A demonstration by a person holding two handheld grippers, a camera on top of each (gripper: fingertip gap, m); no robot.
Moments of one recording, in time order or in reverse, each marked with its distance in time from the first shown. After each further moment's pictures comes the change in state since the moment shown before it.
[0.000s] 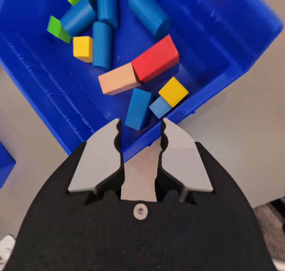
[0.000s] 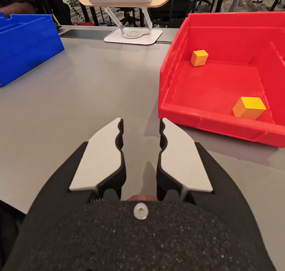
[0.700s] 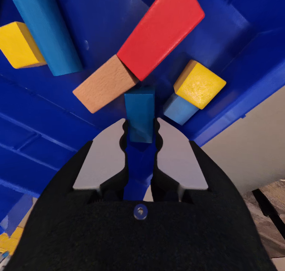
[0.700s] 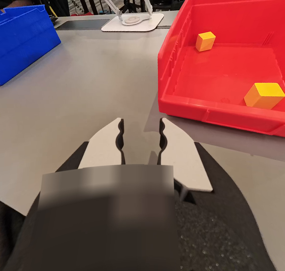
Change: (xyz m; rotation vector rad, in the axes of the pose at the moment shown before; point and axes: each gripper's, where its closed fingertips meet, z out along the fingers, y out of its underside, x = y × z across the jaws) left arm -0.014 0.014 0.055 -0.323 0.200 0.245; right arm 0.002 0.014 0.011 -0.057 -0.020 0.056
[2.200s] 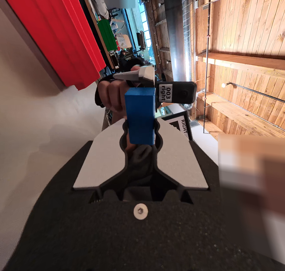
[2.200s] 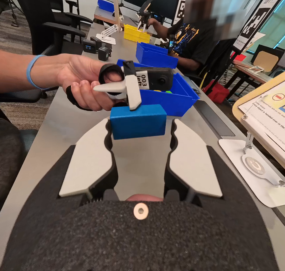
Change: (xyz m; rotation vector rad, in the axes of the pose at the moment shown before) left arm 0.218 -0.268 -0.196 0.995 1.563 -0.549; right arm -0.218 -0.132 0.062 0.253 -0.872 -0.670
